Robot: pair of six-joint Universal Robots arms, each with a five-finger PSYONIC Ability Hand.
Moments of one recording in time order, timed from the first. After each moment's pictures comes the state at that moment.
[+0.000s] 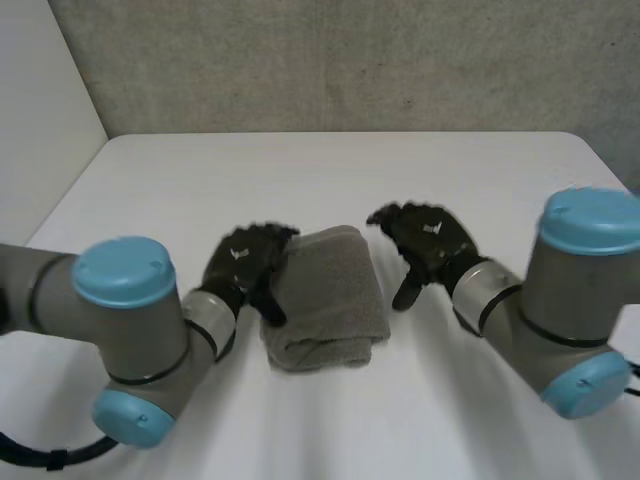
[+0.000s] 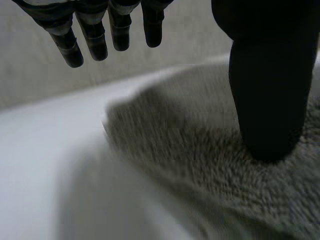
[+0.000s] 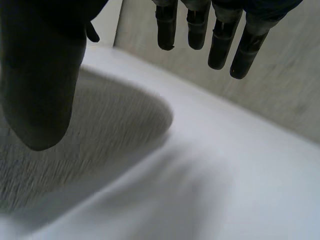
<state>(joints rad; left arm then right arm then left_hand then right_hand) 4.16 -2.13 -1.61 3.47 -1.53 3.09 2.03 -1.08 1.54 -0.18 1.33 3.00 0.17 0.17 0.17 0.17 0.03 0.23 0.25 0.25 0.26 0.06</state>
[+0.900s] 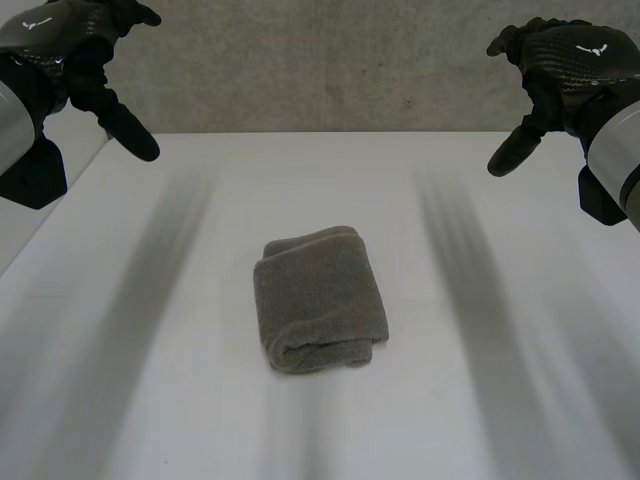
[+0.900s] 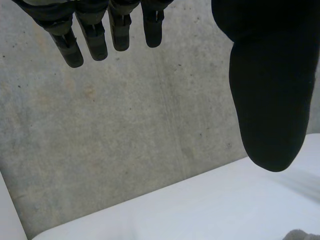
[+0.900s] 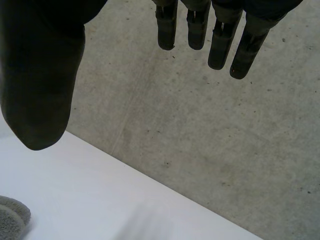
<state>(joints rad) 4.40 -1.64 -1.18 2.81 -1.52 3.09 1.95 -1.46 1.27 0.18 1.58 3.03 0.17 0.17 0.17 0.17 0.03 0.23 0.25 0.25 0.26 0.06</state>
